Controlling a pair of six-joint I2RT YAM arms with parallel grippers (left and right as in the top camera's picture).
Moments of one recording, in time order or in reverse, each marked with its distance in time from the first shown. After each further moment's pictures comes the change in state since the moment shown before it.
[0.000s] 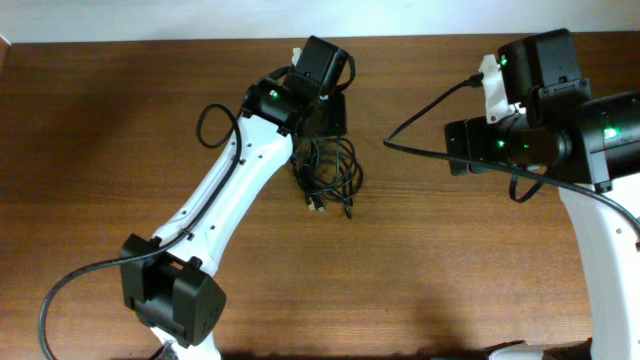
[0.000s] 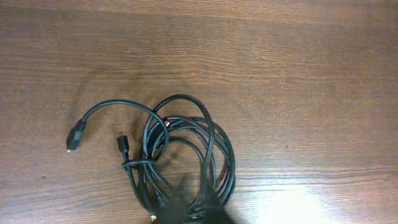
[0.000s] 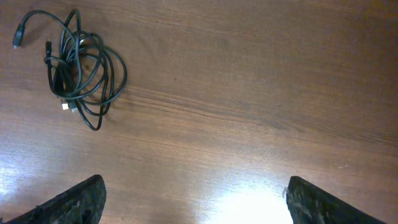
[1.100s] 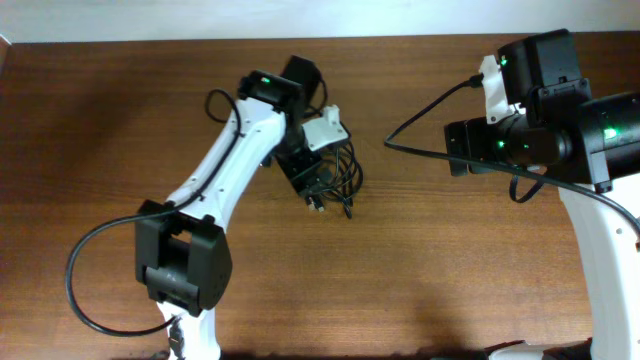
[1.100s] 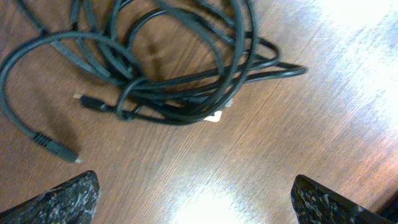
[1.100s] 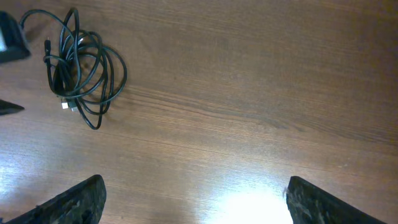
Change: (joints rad) left arm 0.108 0.137 0.003 -0.353 0.253 1.114; right arm 0.000 0.000 0.000 -0.003 0.000 0.000
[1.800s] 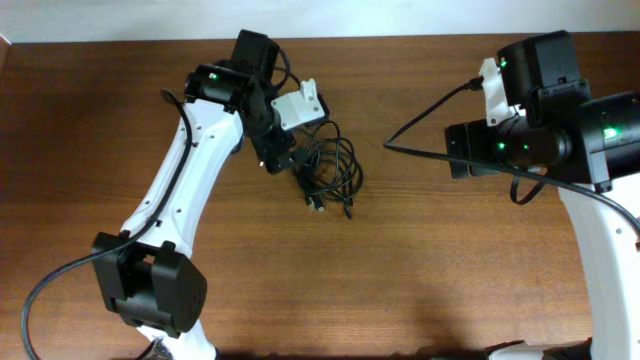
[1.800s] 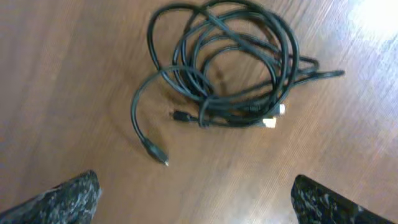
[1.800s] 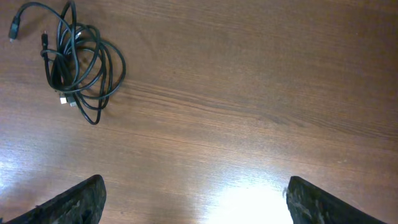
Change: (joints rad) left arm 0.114 -0.141 -0.021 0.134 0.036 0.219; right arm 0.000 0.000 0.000 -0.016 0.000 0.000
